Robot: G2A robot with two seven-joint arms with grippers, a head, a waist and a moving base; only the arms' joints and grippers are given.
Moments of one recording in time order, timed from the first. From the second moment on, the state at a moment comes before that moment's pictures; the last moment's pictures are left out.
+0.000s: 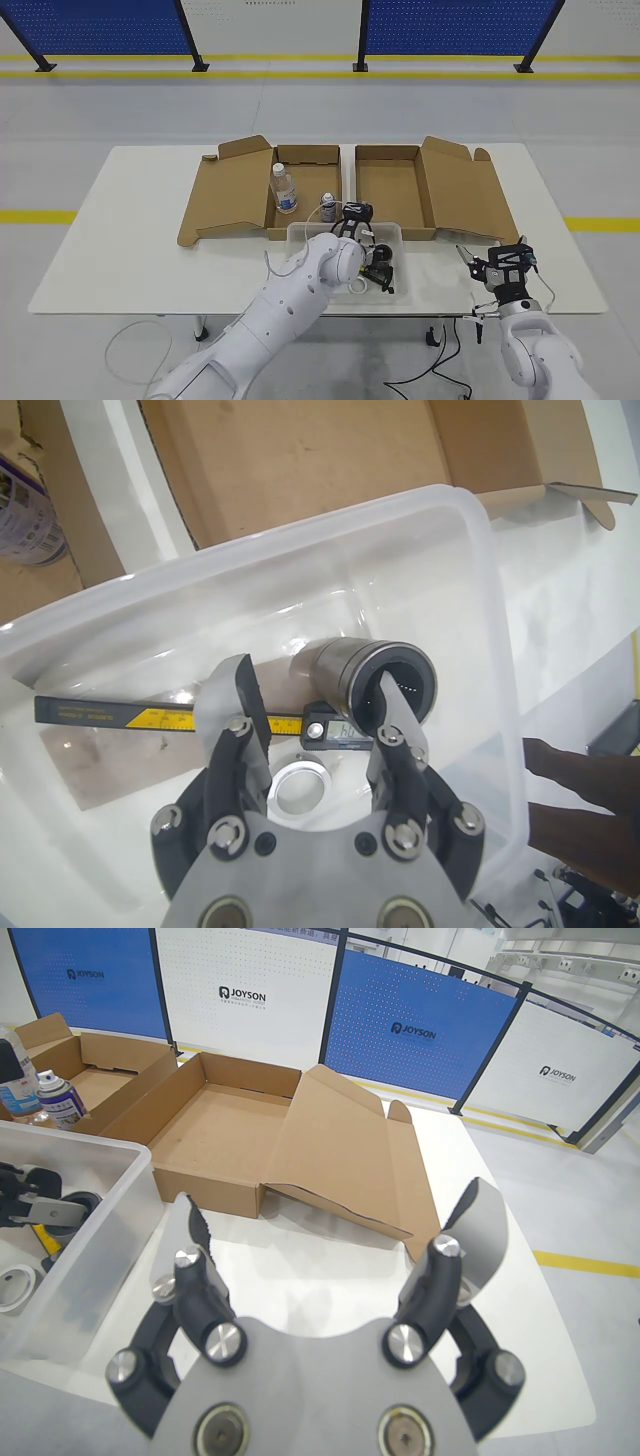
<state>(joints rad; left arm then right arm) 0.82 -1.63 -0.79 -1.06 0.88 0.31 -0.83 -1.73 -1.15 1.60 -1.80 -1.33 0.00 0.00</state>
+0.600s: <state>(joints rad) 0.84 -1.63 -0.79 -1.07 0.90 0.29 -0.88 -1.73 -1.15 1.60 -1.80 -1.33 0.00 0.00</state>
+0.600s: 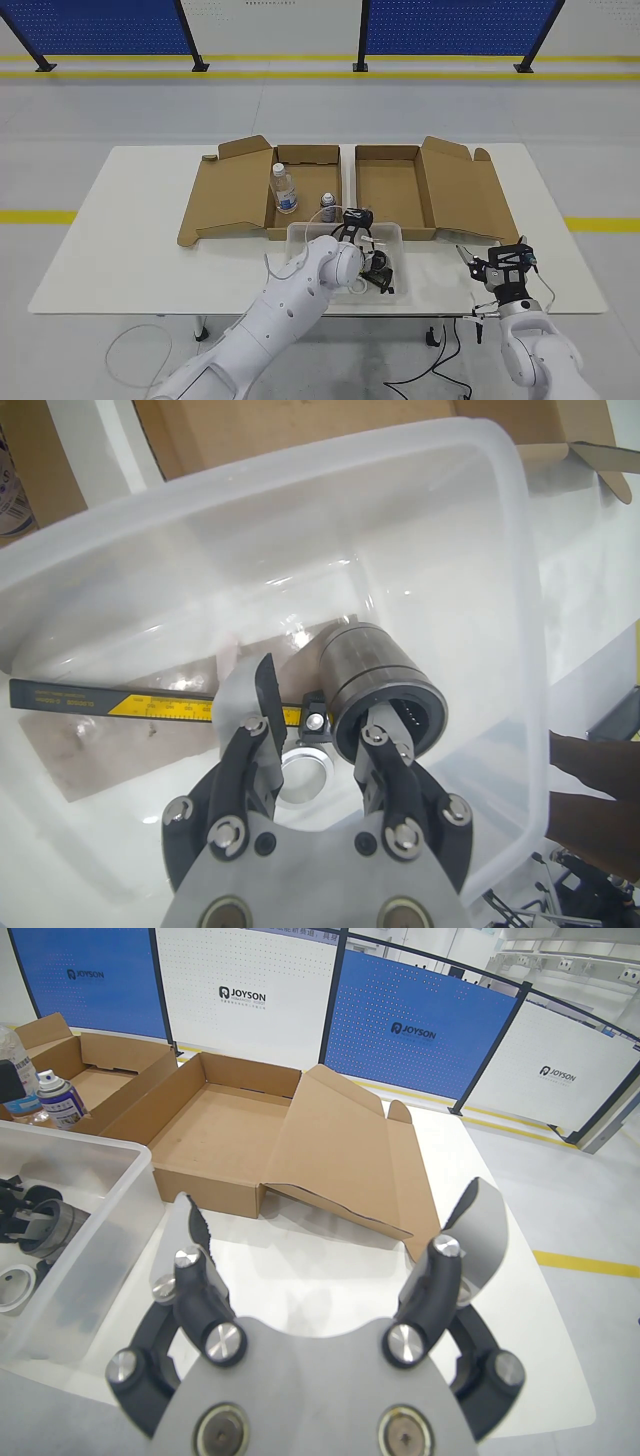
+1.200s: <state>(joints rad) 0.86 -1.64 -0.79 -1.07 0.92 0.27 -0.87 -1.73 -1.15 1.60 -1.80 -1.33 0.00 0.00</state>
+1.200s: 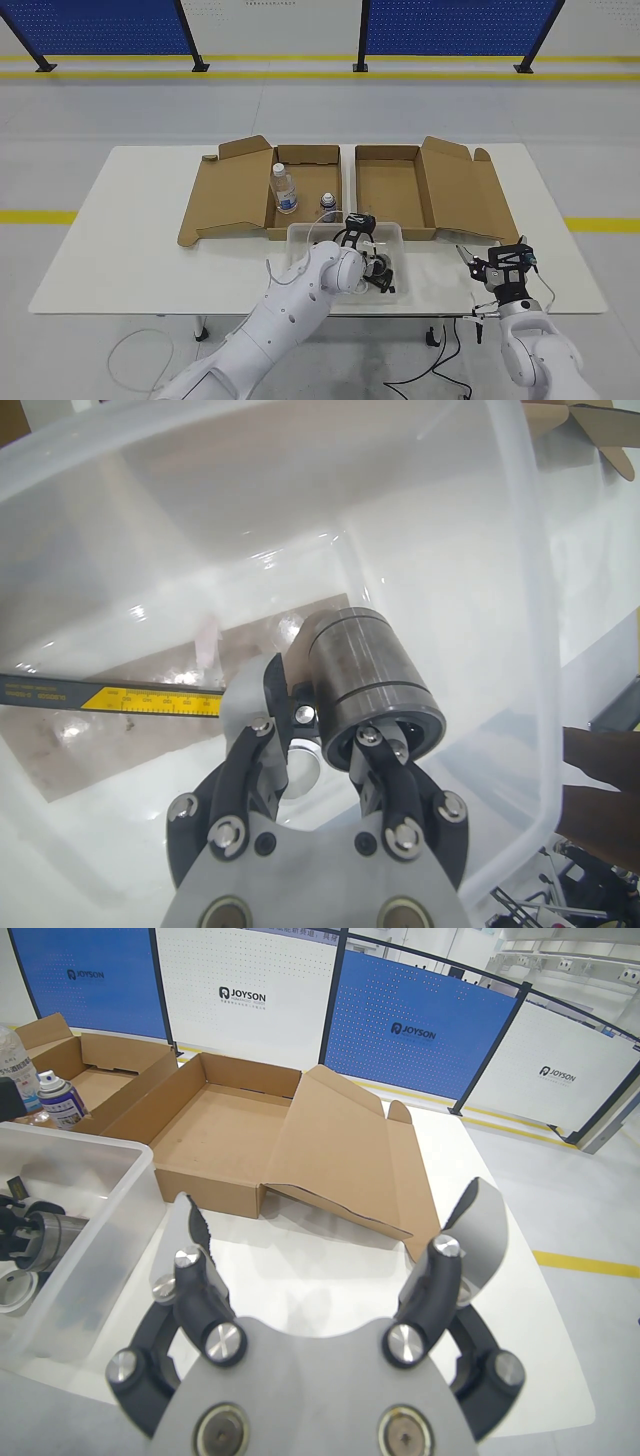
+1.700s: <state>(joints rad) 0.90 -1.63 -0.81 -1.15 0.97 0.25 -0.84 -1.73 -1.15 1.60 -1.80 -1.33 0.00 0.00</state>
